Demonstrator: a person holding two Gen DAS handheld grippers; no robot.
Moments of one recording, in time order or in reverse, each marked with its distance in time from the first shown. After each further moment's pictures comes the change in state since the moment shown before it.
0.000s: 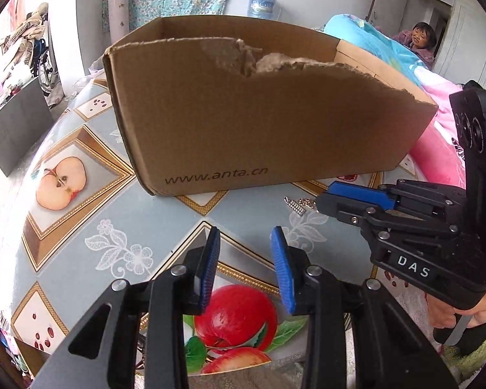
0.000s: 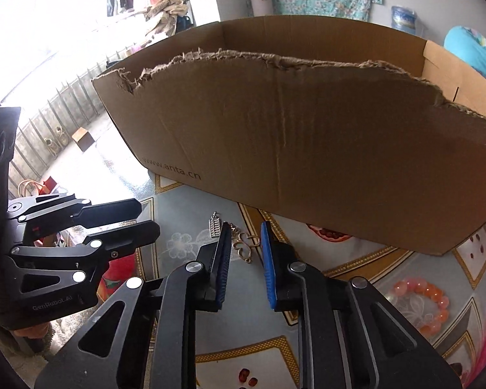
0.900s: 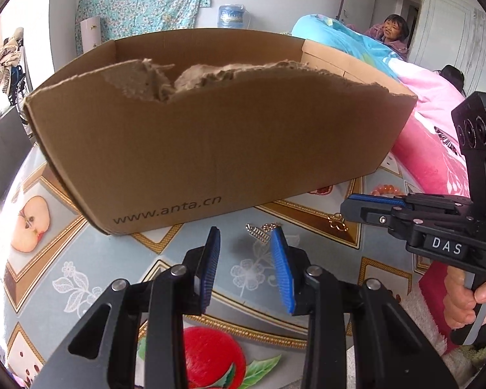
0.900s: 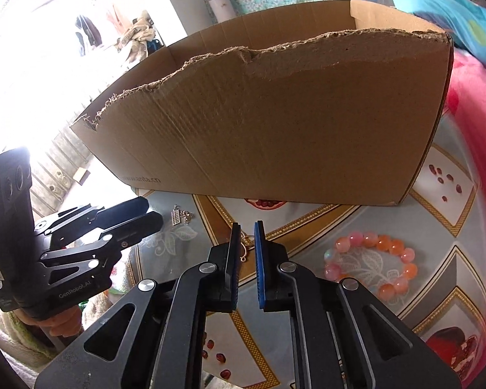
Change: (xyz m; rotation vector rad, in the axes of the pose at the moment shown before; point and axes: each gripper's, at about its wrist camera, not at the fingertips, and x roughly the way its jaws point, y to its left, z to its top) left arm 0.018 -0.027 0.012 0.104 -0.054 -0.072; right arm -0.042 -0.061 -0.020 0.228 -0.037 0.057
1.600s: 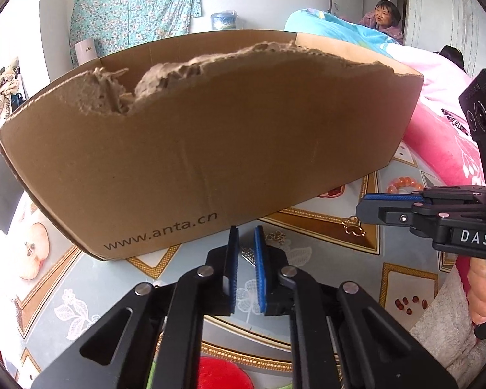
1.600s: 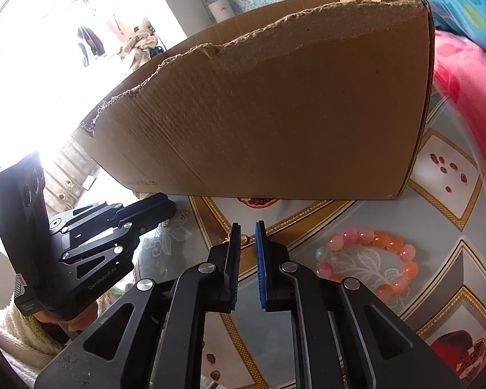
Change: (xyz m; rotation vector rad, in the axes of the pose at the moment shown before) left arm 0.018 -0.006 0.005 0.083 -0.032 0.066; right arm -0.009 -0.023 -0.007 0.041 -0.011 0.048
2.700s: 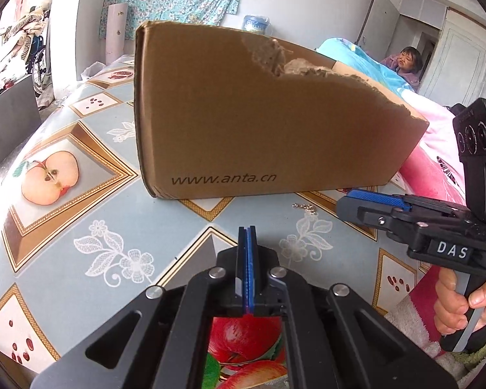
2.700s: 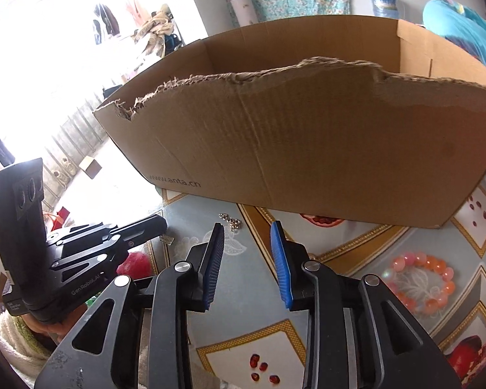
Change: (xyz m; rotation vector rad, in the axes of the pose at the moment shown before) left arm -0.032 0.050 -0.037 -0.237 -0.027 -0.088; right arm 0.012 0.046 0.010 -0.157 0.013 -0.053
